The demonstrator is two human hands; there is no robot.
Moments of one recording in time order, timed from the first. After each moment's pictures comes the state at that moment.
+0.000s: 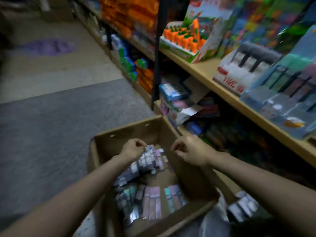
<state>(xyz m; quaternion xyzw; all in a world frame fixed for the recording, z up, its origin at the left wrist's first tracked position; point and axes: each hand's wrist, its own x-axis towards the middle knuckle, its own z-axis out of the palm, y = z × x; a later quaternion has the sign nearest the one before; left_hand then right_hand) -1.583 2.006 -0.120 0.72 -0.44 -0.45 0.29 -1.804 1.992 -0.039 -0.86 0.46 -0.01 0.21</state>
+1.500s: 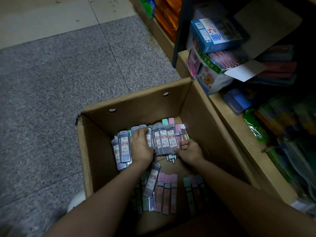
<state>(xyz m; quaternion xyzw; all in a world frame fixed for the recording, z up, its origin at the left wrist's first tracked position) -1.582 1.978 -0.294 0.82 -0.44 -0.27 0.24 -1.745 1.939 -0.285 -0.48 0.73 -0.07 0.49</state>
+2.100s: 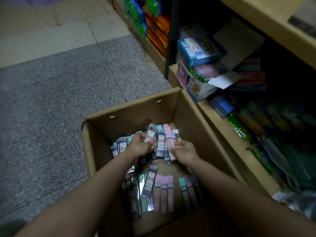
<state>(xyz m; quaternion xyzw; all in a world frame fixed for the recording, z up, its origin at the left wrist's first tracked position) -1.578 1.968 -0.232 0.73 -0.29 -0.55 0.30 -1.742 1.954 -0.237 -0.41 0.70 -0.16 0.56</state>
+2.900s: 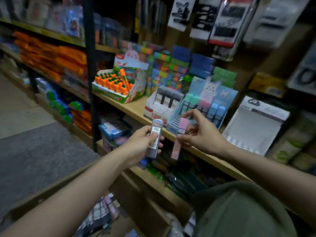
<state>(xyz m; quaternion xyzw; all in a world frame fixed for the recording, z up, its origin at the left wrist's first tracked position) -1.744 1.964 0.060 0.34 -0.52 -0.68 0.40 -1.935 2.023 0.122 -0.67 0.63 -0.35 0.20</state>
